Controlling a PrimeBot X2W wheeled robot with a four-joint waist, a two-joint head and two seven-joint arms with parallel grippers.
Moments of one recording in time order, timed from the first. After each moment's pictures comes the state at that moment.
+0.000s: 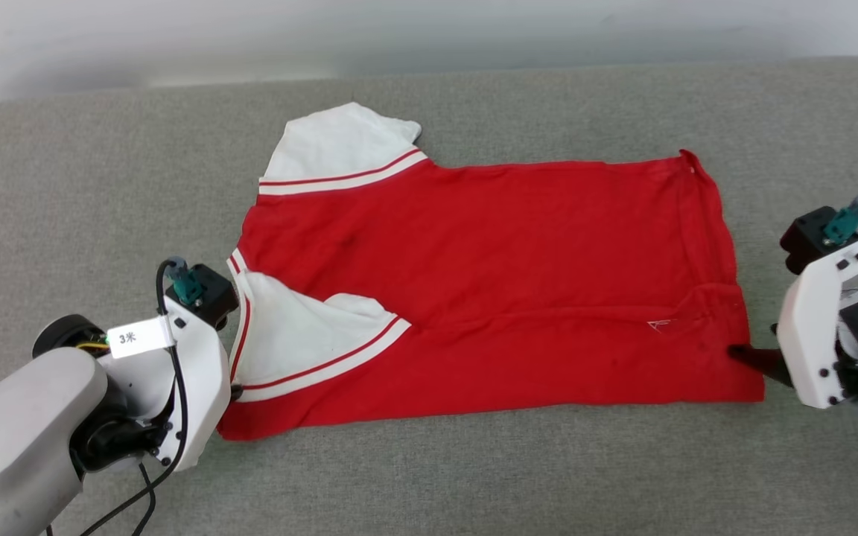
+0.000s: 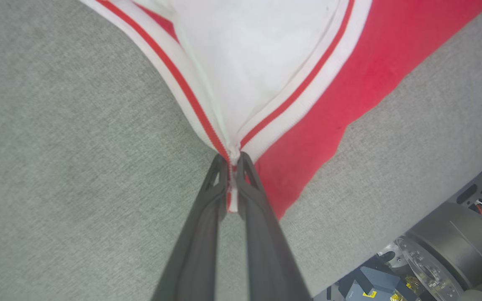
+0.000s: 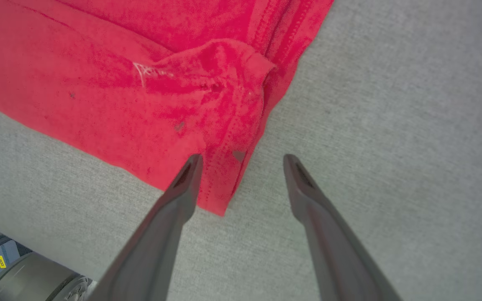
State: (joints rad) left arm -0.72 0.84 -1.00 0.19 -1.01 -0.13 0.68; right arm -0.68 -0.74 0.74 0.35 0.93 0.13 0.77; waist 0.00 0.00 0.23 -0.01
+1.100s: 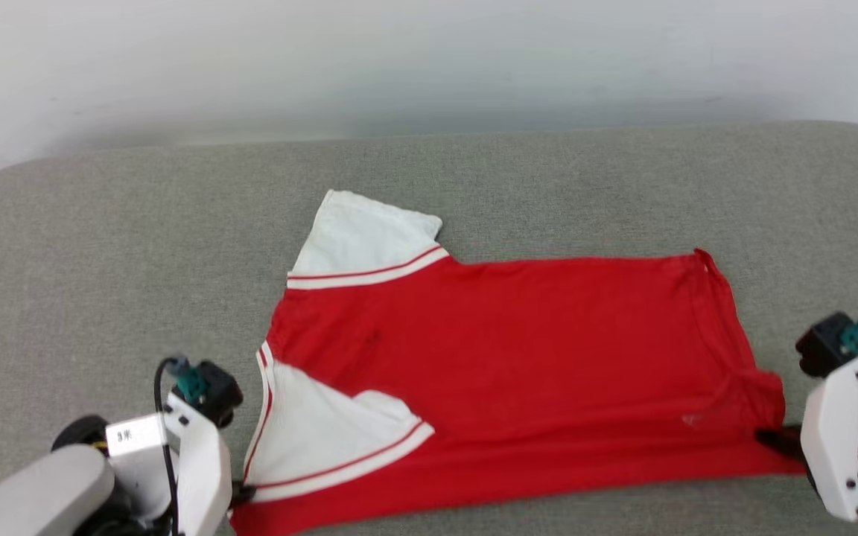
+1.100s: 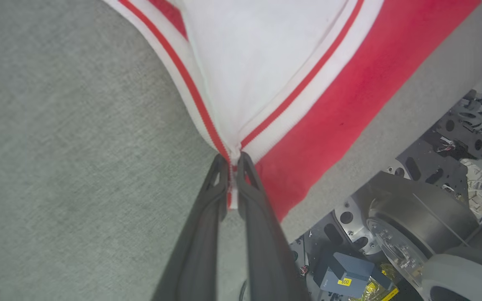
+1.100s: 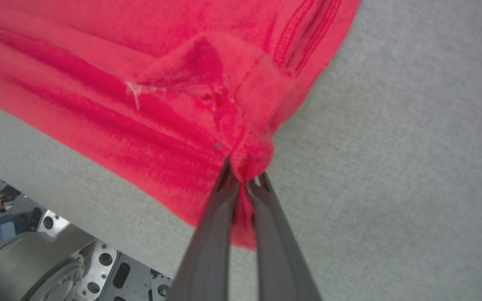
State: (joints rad) left arm -0.56 0.90 -1.04 0.10 -1.07 -0.11 0.63; right arm -0.53 -0.87 0.88 0.28 1.02 0.13 0.53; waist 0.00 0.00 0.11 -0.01
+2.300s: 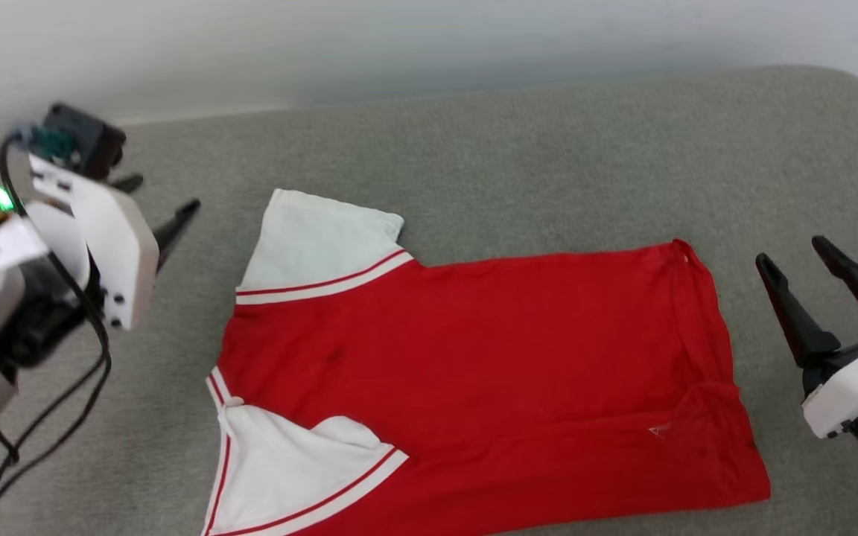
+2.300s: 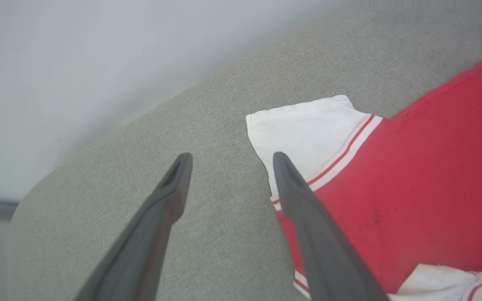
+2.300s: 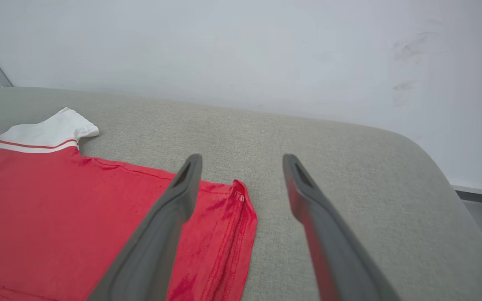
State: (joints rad) left arm -0.85 0.87 -0.85 0.20 -0.90 0.01 0.38; right arm -0.28 -0.58 0.27 0.16 0.58 0.13 -0.07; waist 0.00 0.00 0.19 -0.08
